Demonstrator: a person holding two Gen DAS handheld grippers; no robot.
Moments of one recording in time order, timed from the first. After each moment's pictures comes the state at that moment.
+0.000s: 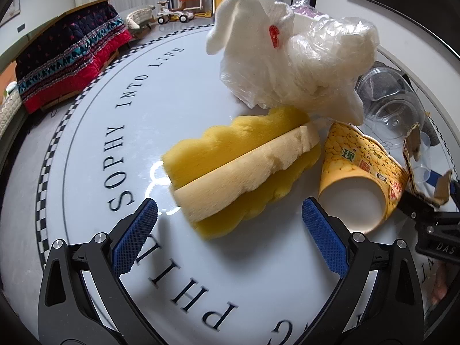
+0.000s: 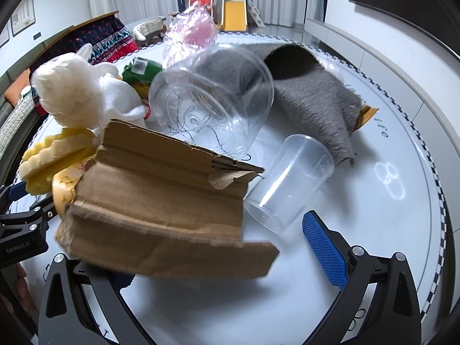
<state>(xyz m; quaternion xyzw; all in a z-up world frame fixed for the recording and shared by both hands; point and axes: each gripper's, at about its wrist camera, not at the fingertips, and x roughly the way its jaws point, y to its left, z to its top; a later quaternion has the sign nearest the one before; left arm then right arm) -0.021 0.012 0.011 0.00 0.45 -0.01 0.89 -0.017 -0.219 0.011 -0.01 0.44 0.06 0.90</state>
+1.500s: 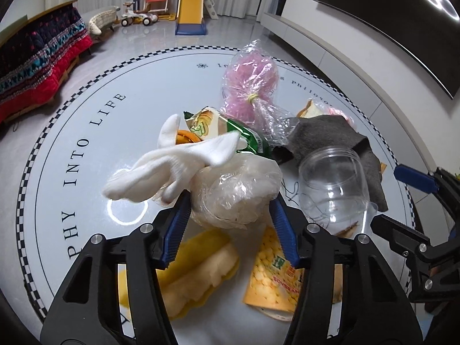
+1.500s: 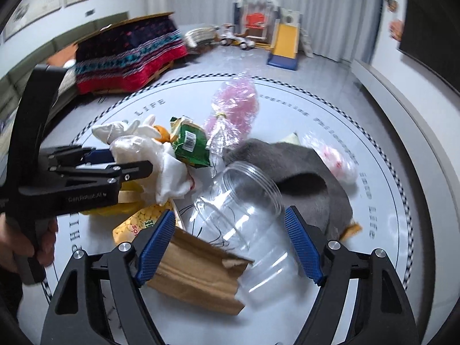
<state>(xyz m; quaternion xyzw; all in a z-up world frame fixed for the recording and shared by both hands) 0.060 -0.016 0.066 -0.05 0.45 -0.12 0.88 0.030 -0.208 0.105 -0.11 0.40 0.19 0.89</state>
